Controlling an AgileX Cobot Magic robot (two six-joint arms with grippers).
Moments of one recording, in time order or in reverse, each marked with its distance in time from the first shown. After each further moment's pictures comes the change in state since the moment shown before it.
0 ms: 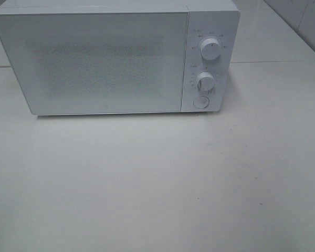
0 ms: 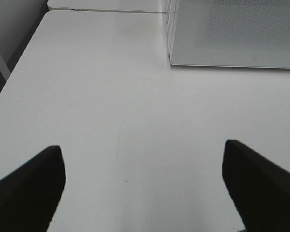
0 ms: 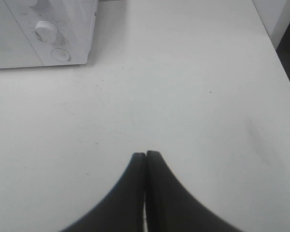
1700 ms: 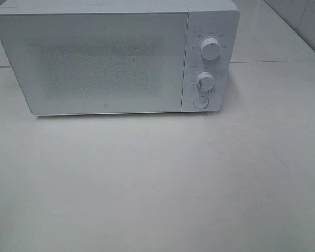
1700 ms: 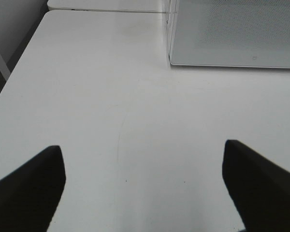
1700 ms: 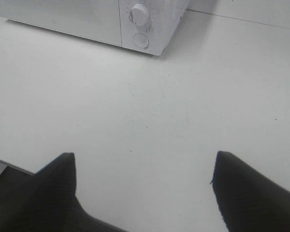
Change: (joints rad) left arm 0.000 0.000 0.000 0.000 0.000 0.002; right arm -0.010 -0.249 0.099 0.269 0.005 -0.406
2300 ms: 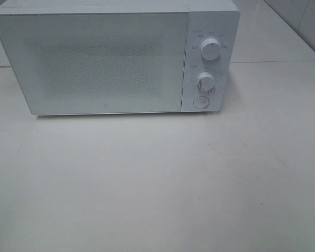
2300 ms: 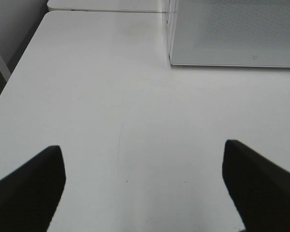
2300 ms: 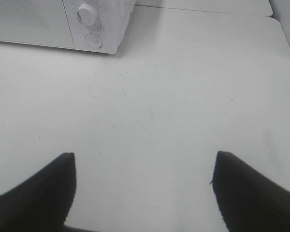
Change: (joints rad) left arm 0.000 0.000 0.000 0.000 0.000 0.006; right arm -0.232 0.000 0.000 0.034 0.000 -0.039
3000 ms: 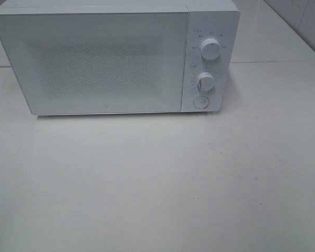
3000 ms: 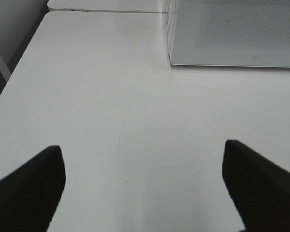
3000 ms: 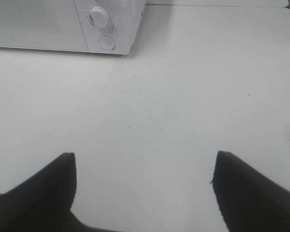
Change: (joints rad) left arm 0.000 0.000 0.000 0.000 0.000 0.000; right arm 0.000 0.000 0.000 0.044 0.000 0.043
